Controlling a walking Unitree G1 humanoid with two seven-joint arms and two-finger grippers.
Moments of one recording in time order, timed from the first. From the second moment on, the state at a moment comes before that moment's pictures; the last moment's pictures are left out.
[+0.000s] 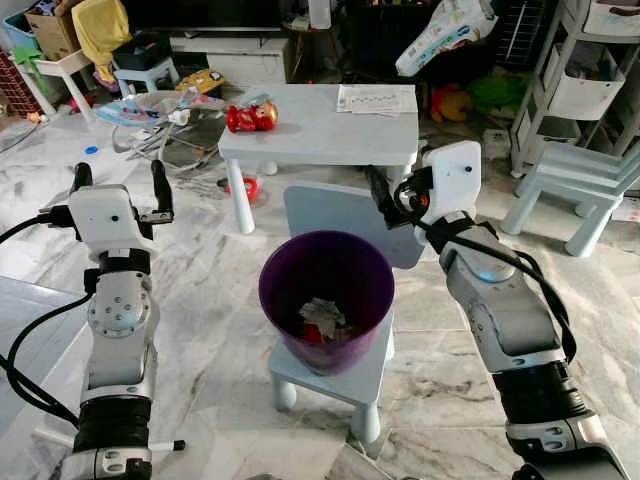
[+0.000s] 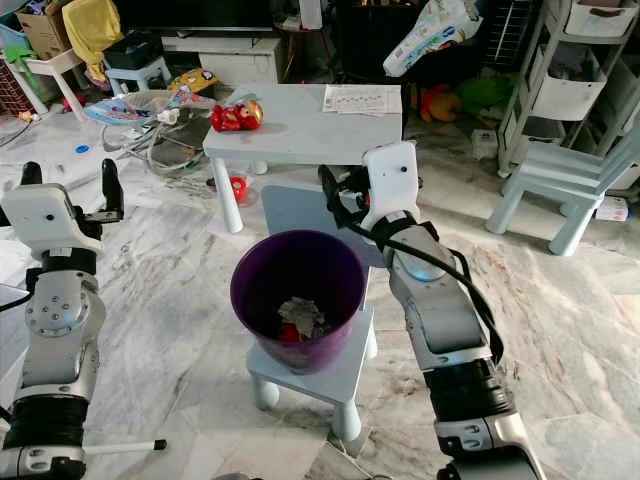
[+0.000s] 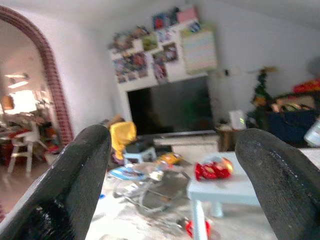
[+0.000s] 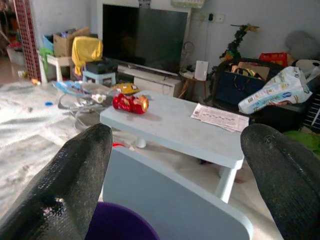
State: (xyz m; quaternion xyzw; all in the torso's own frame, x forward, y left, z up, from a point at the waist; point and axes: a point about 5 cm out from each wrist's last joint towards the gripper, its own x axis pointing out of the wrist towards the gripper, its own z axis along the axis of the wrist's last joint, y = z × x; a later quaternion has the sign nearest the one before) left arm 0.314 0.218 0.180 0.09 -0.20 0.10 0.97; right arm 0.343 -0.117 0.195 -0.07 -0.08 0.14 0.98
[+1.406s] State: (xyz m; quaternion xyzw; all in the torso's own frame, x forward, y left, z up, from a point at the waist) left arm 0.281 0.163 0.115 0.06 -0.09 0.02 0.99; right arm 0.317 -0.124 0.138 -0.13 -0.09 0.09 0.98
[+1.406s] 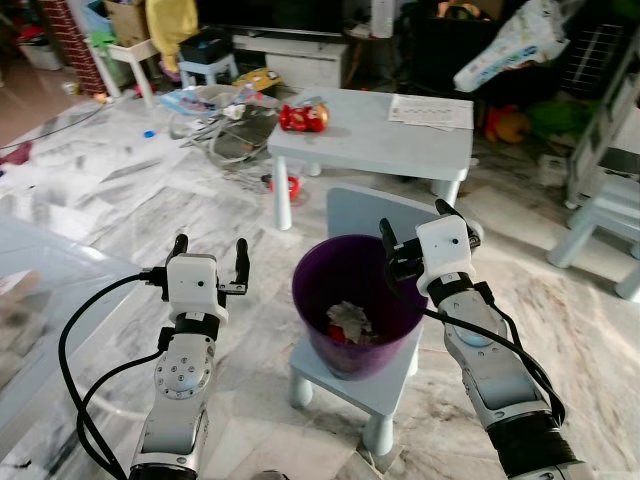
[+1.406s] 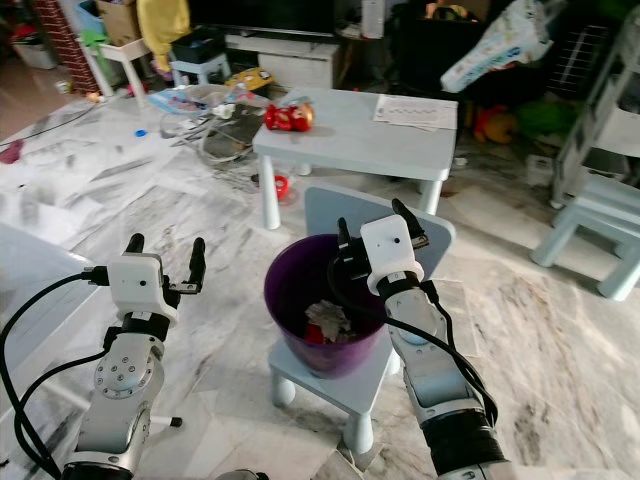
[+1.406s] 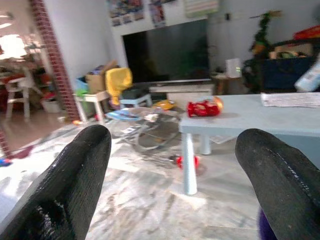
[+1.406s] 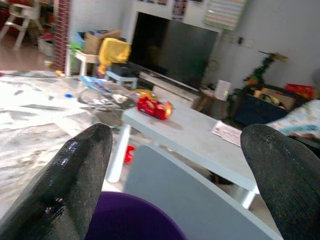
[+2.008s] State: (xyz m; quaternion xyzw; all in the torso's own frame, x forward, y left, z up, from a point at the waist) left arm 0.287 0.160 0.125 0.06 -0.10 0.03 0.99; right arm 0.317 -0.119 0.139 -0.12 -0.10 0.11 0.98
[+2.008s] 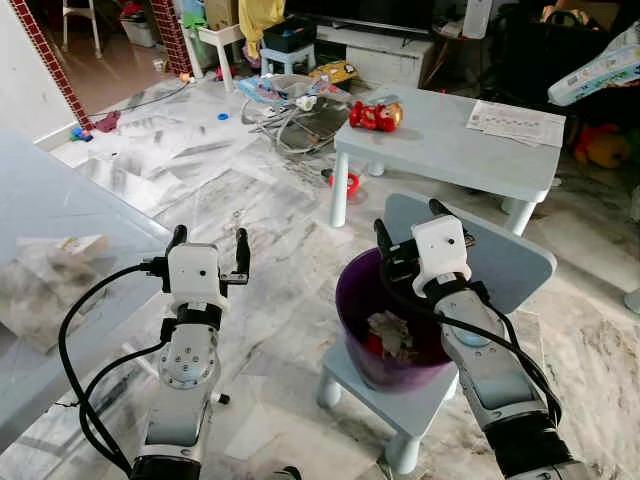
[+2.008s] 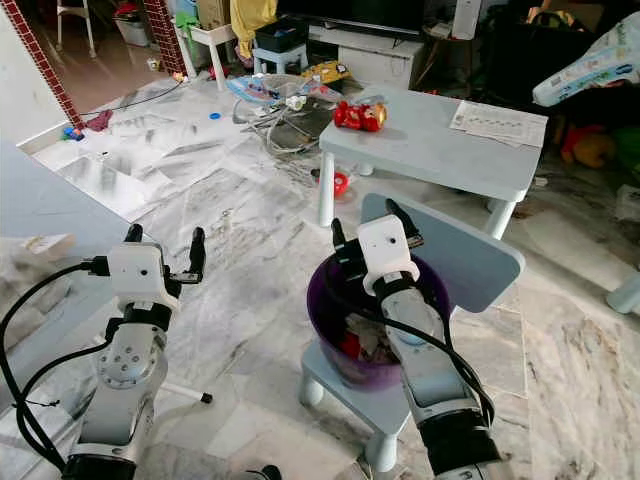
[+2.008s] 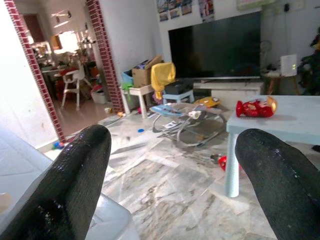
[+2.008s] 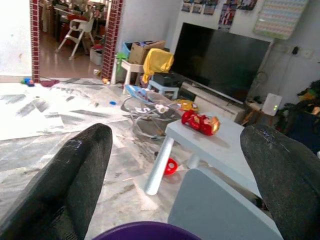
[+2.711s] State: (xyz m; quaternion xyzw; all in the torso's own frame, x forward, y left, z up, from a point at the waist) left arm 0.288 0.162 0.130 0.07 -0.10 0.04 0.99; right arm 0.317 -0.115 0.140 -0.11 -0.10 0.12 0.98
